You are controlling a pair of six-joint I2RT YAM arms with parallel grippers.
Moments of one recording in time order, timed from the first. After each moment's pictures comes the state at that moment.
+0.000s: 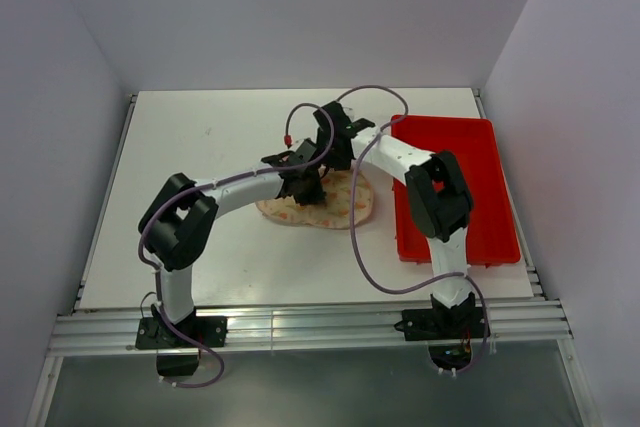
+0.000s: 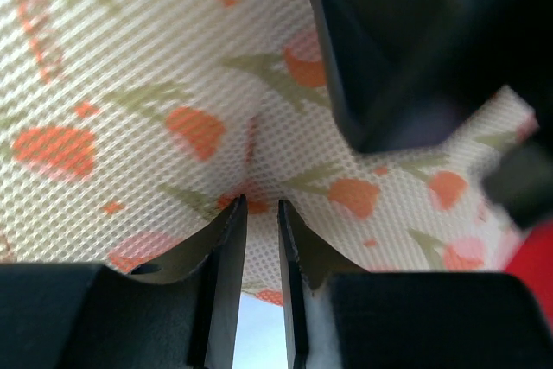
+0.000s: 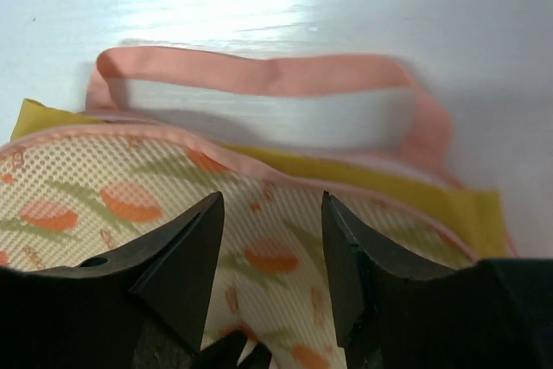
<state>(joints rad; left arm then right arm) -0.77 1.90 1.31 -0.43 -0.12 -0.91 0.57 2.08 1.62 -0.56 0.14 0.63</state>
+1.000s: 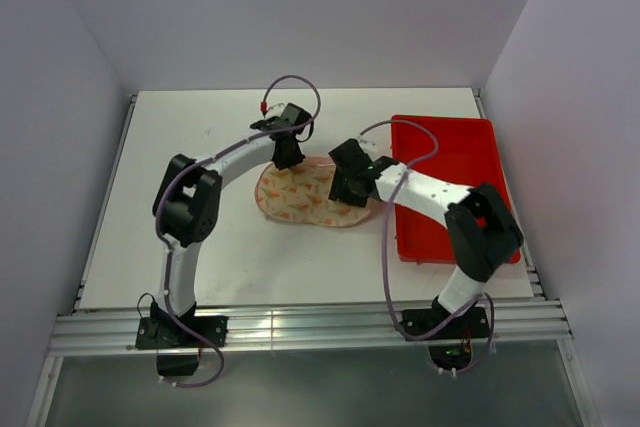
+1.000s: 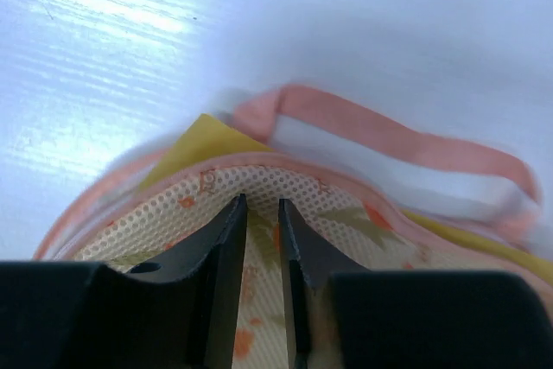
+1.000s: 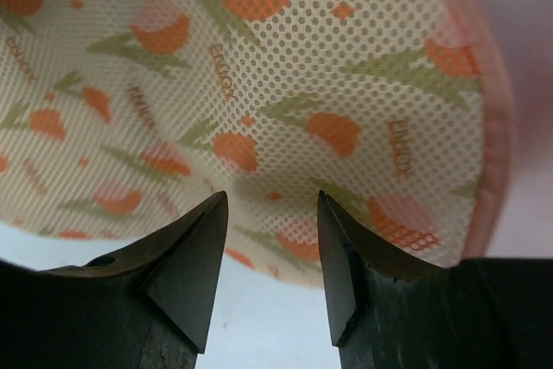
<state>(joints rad) -0.58 2.06 1.64 -0.59 -0.31 -0.84 0.64 1.63 1.09 -0.50 0.20 0.83</state>
